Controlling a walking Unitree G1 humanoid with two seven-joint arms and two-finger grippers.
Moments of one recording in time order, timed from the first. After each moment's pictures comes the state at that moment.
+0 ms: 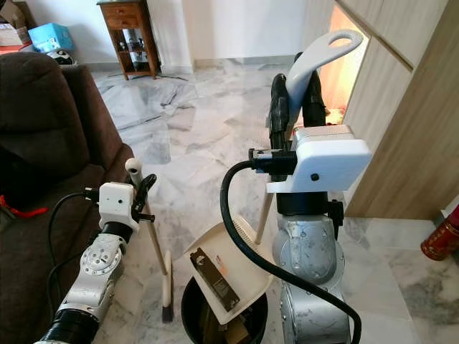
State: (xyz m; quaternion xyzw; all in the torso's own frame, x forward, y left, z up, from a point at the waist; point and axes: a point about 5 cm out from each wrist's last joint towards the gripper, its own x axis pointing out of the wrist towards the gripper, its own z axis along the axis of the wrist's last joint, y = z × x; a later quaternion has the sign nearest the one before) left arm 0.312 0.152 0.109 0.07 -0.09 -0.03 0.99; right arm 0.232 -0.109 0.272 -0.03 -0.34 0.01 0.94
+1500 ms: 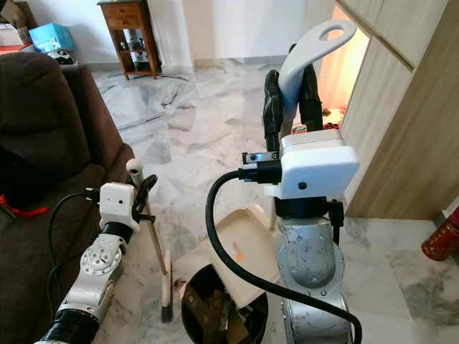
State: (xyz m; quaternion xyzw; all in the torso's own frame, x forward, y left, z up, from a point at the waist) left arm 0.312 0.152 0.108 0.07 -0.09 -0.04 0.99; right arm 0.228 -0.105 0.275 -0.07 -0.37 0.02 0.93
